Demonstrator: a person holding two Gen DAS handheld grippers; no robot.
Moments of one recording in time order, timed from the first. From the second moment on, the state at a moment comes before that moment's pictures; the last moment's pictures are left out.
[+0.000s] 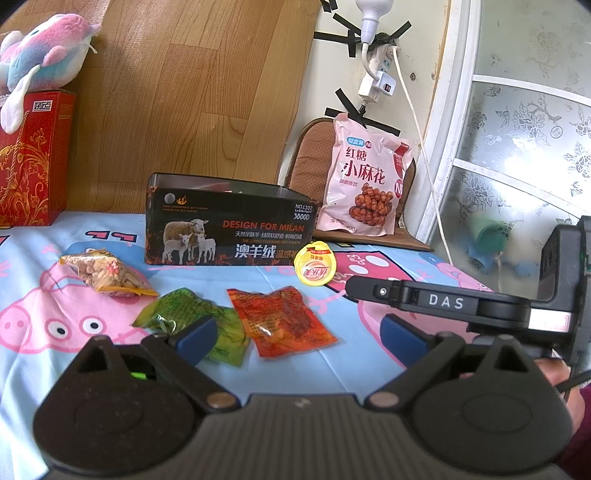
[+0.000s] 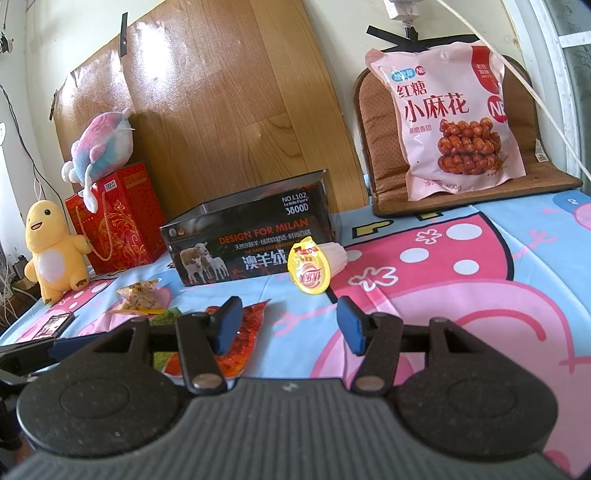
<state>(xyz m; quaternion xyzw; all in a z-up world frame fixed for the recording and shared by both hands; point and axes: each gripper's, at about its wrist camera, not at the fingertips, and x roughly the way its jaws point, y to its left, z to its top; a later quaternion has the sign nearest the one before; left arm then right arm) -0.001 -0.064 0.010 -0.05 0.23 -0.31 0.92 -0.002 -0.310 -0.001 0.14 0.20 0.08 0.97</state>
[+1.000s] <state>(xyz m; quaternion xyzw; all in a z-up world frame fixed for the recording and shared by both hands) 0.000 -0.064 0.009 -0.05 0.24 -0.31 0.92 -0.002 -0.310 -0.001 0.15 0.20 0.08 0.97</state>
